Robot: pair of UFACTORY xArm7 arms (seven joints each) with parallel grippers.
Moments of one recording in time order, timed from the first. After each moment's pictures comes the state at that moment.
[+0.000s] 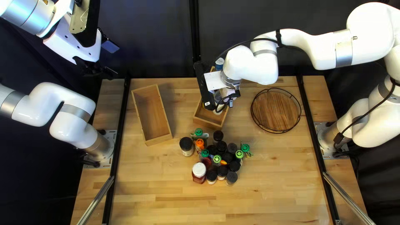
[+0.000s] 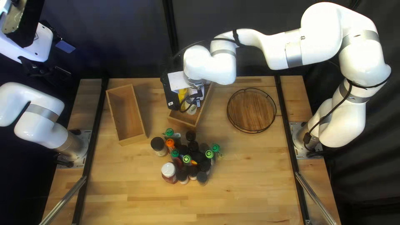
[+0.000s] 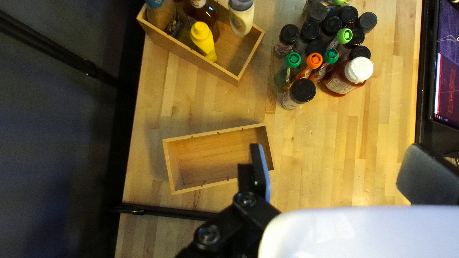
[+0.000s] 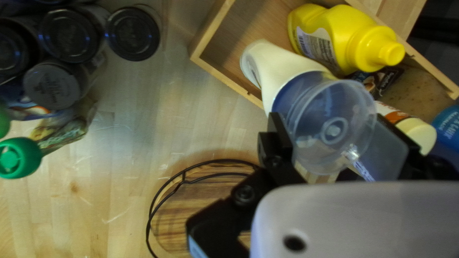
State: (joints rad) left arm -0.28 -1.00 0.17 1.12 0.26 1.57 -0.17; right arm -0.29 0.12 0.12 1.22 -0.24 0.99 -0.27
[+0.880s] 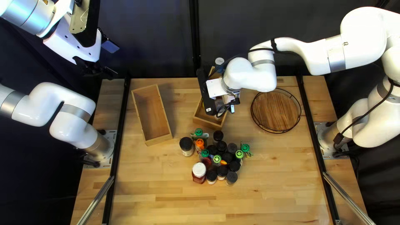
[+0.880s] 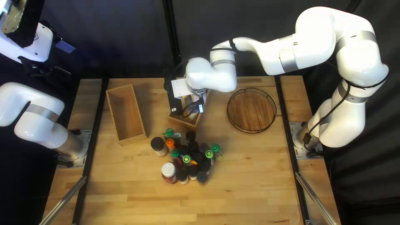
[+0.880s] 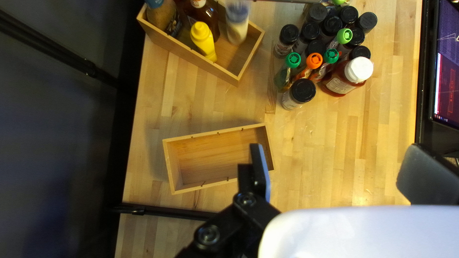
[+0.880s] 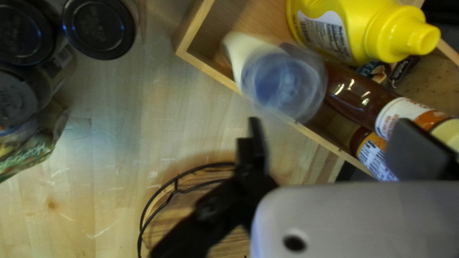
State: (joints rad) left arm -0.28 -1.00 0.17 1.12 0.26 1.57 -0.17; right arm -0.26 0.11 0.13 1.15 -0.32 0.96 -0.19
